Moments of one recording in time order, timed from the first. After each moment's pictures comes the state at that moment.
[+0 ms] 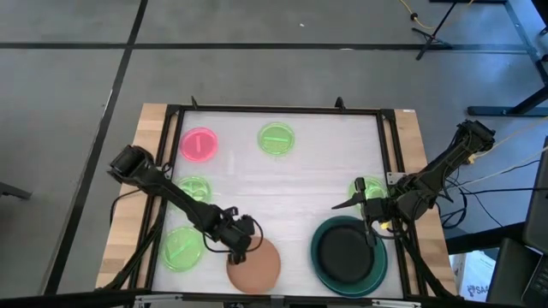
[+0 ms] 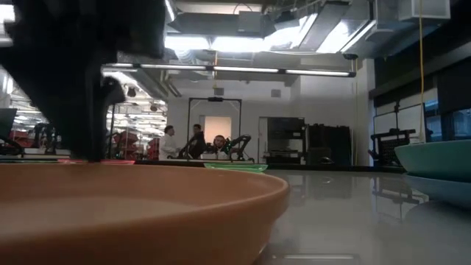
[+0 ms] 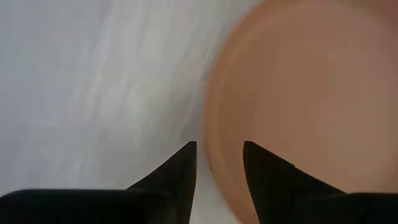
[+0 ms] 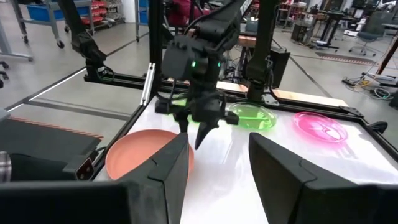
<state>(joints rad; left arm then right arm) -0.52 1.77 1.08 -0.50 -0.13 -0.83 0.75 0.92 0.64 0.11 0.59 0.02</state>
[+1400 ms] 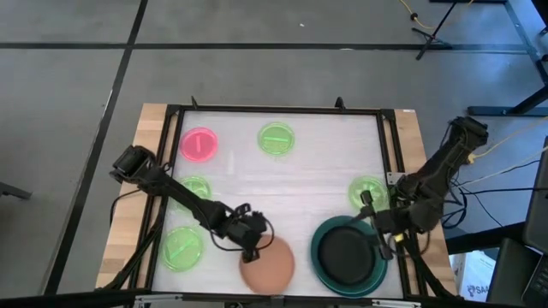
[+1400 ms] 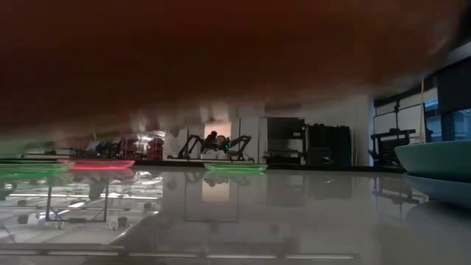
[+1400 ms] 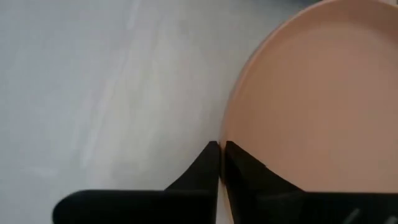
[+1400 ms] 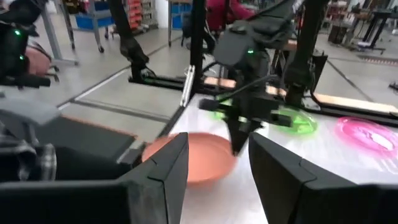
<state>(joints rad) -0.48 1.79 1.17 -0.39 -0.26 -0.73 0.92 0.92 0.64 0.11 0.62 0.07</state>
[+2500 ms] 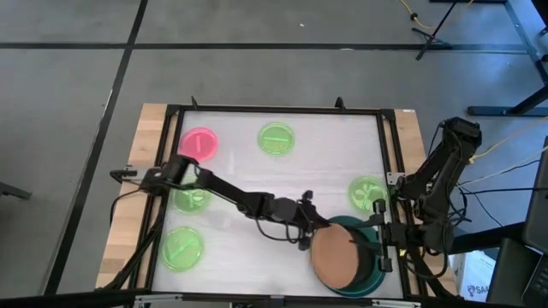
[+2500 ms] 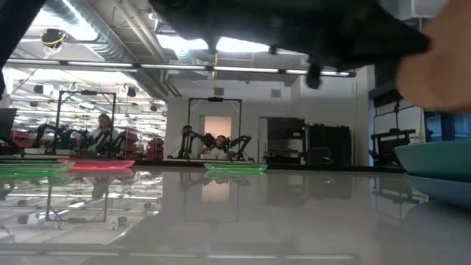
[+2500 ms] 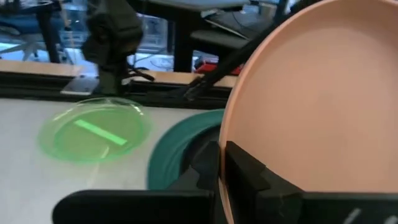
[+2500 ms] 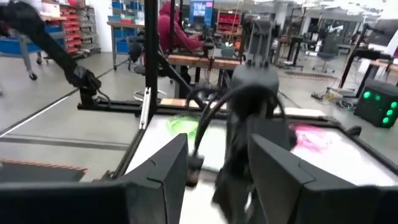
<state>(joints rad) -0.24 2.20 1.45 0.56 -0.14 -0.16 1.13 1.08 0.64 0.36 1.09 0.04</state>
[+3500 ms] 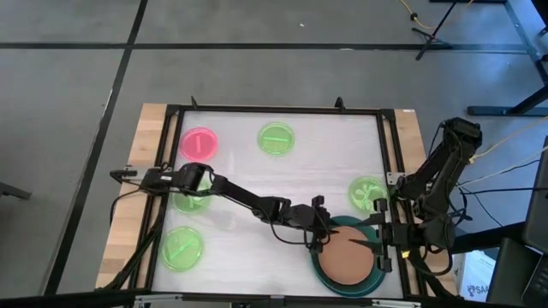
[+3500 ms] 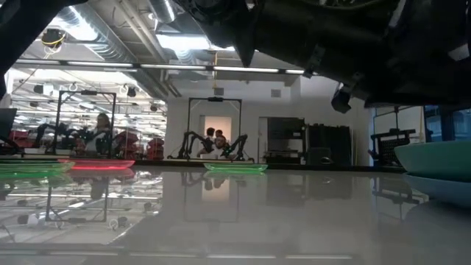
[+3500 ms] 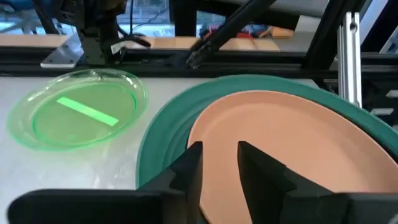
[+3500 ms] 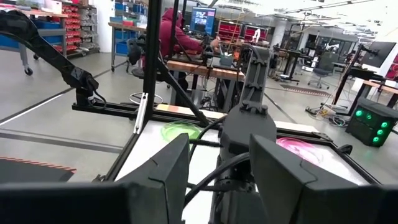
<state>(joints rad) -0.24 2.38 1.71 0.34 -0.15 -0.12 1.12 1.08 0.64 0.44 1.08 -0.11</state>
